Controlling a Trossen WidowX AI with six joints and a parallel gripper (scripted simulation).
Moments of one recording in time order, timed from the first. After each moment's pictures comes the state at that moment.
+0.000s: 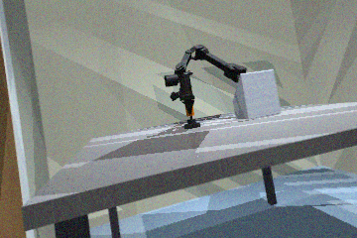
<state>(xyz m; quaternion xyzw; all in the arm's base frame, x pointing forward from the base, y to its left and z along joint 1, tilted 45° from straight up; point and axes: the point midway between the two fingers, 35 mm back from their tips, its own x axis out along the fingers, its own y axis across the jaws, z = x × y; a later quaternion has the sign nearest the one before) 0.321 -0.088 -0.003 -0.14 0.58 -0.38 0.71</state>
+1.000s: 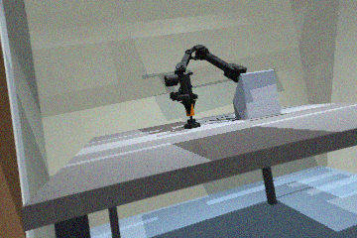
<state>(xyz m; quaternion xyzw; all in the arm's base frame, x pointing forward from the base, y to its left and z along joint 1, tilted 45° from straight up) 0.321 -0.088 -0.003 -0.07 0.54 -0.44 0.72</state>
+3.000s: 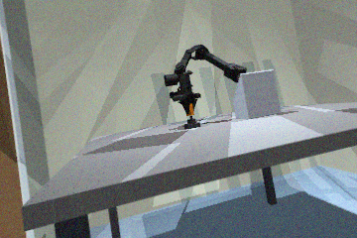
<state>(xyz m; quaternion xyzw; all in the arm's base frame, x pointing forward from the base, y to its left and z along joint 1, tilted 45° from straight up) 0.322 -0.087 -0.001 0.02 0.48 -0.50 0.72</state>
